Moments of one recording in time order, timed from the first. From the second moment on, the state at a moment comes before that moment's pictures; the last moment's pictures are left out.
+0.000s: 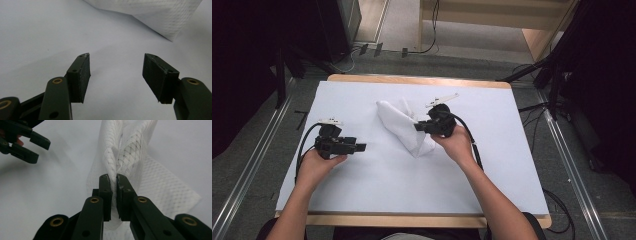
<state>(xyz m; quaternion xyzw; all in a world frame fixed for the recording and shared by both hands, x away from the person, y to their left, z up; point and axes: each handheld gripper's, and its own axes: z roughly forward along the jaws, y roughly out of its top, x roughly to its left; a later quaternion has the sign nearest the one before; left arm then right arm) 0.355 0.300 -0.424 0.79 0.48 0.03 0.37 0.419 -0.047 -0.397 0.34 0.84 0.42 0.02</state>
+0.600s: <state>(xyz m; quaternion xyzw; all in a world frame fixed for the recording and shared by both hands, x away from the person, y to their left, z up) 0.353 0.316 -0.421 0.78 0.50 0.04 0.38 0.398 -0.005 -0.409 0.28 0.86 0.43 -0.02</state>
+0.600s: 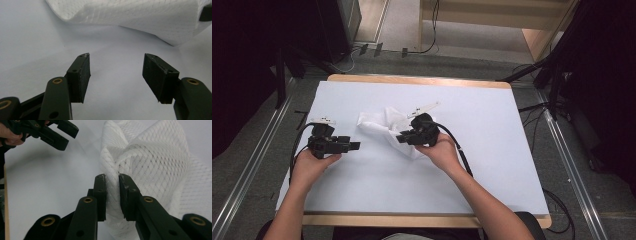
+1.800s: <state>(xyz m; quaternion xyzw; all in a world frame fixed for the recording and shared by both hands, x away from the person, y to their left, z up) 0.353 0.318 -0.421 0.77 0.50 0.04 0.39 0.436 -0.019 -0.416 0.31 0.86 0.40 0.01</state>
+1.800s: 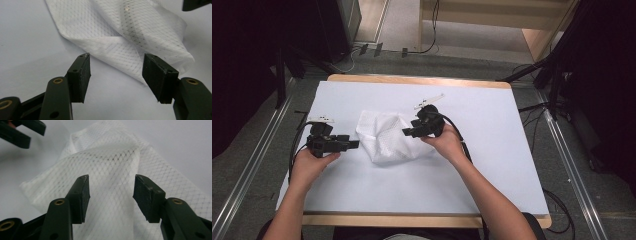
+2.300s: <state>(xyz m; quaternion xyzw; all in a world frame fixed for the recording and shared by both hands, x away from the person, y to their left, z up) 0.351 0.302 -0.430 0.77 0.50 0.05 0.38 0.476 0.018 -0.452 0.32 0.87 0.38 0.01</state>
